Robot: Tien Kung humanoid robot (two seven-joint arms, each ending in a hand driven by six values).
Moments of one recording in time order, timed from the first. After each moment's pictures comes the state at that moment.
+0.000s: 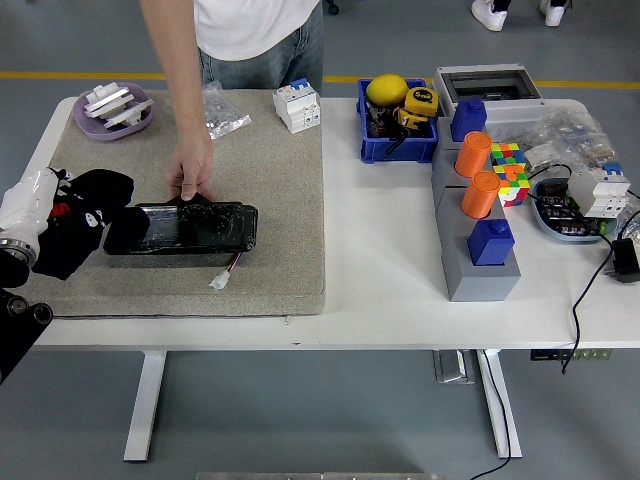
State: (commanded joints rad) left arm -0.37 0.43 -1.08 -1.01 1.83 0.36 0.19; right arm 0.15 -0.44 0.09 0.40 0.11 0.05 -0.16
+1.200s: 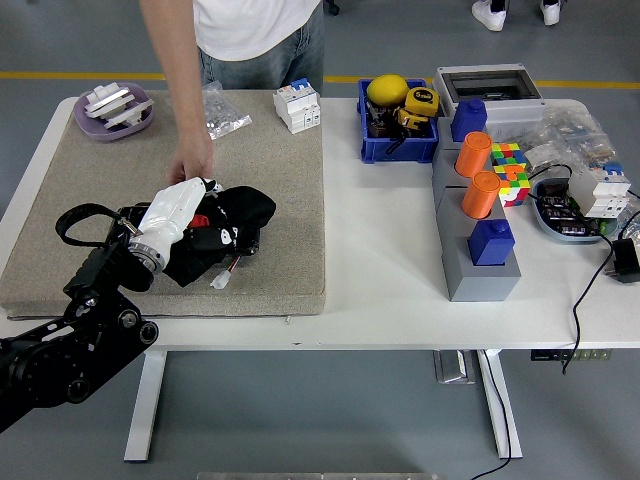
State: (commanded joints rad) left arm -0.49 0.29 -0.72 -1.15 1.77 0.36 0.22; right arm 0.16 -0.44 0.05 0.39 0.15 0.05 -0.16
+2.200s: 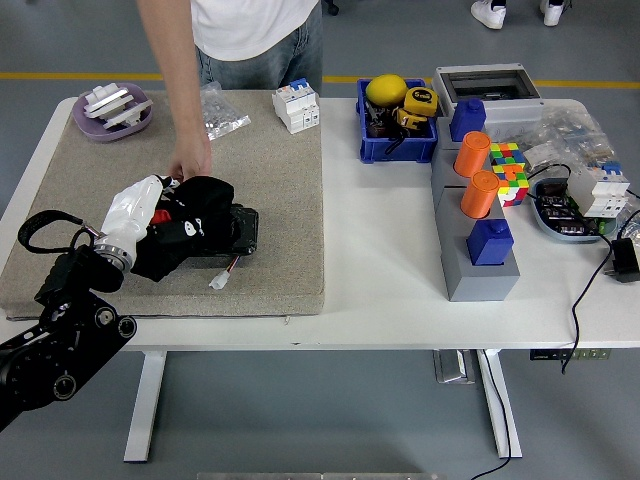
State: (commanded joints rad) left arm -0.42 0.30 -0.92 -1.08 1.81 0.38 0.23; right arm 0.15 -0.44 0.05 0.39 0.15 0.05 -0.16
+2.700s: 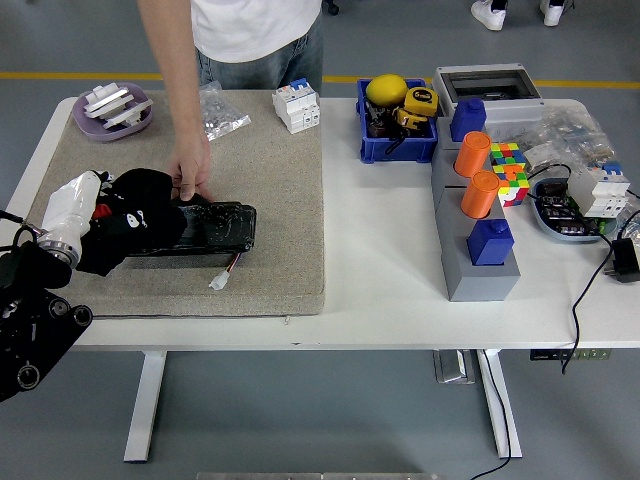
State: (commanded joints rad) left arm -0.39 0.36 -1.06 -1.00 1.82 0.38 0.22; right arm 0.15 -0.45 0.07 0.39 0.15 0.05 -0.16
